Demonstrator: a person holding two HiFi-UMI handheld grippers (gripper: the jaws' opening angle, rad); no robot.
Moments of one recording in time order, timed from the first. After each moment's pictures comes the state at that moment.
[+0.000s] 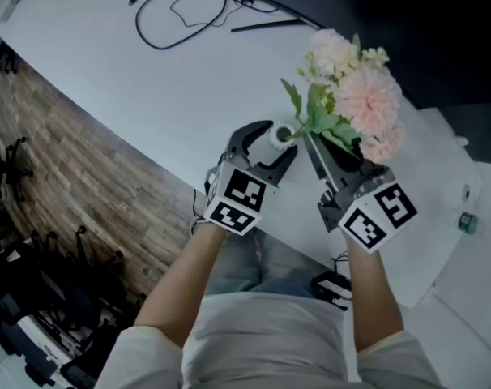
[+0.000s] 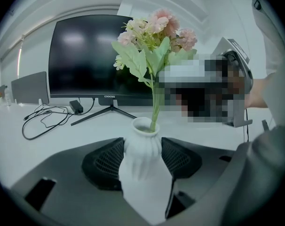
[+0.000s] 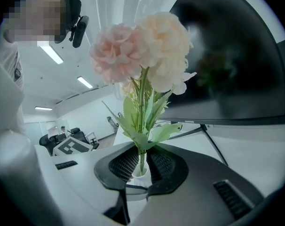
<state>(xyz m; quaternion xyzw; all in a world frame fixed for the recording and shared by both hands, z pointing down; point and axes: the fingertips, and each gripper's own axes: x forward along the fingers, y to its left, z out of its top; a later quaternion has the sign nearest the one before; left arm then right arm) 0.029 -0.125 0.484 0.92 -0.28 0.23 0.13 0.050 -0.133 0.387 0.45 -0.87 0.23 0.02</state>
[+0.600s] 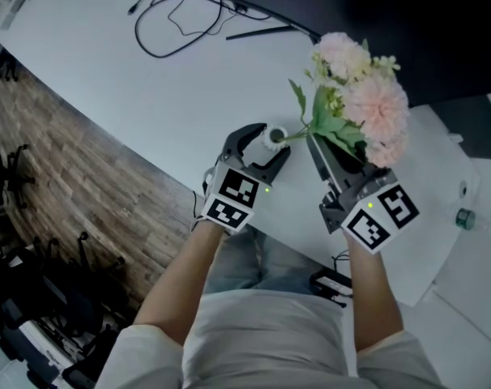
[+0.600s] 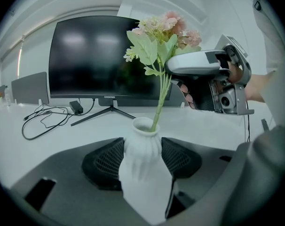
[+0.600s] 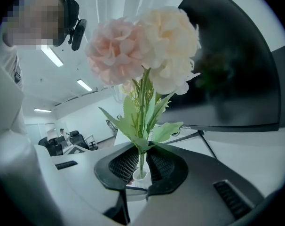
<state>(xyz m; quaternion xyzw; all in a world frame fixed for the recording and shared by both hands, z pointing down) 0.033 -0.125 0.480 0.93 -0.28 0.23 0.12 0.069 -0.126 0.362 0.46 -0.86 0.22 0.00</state>
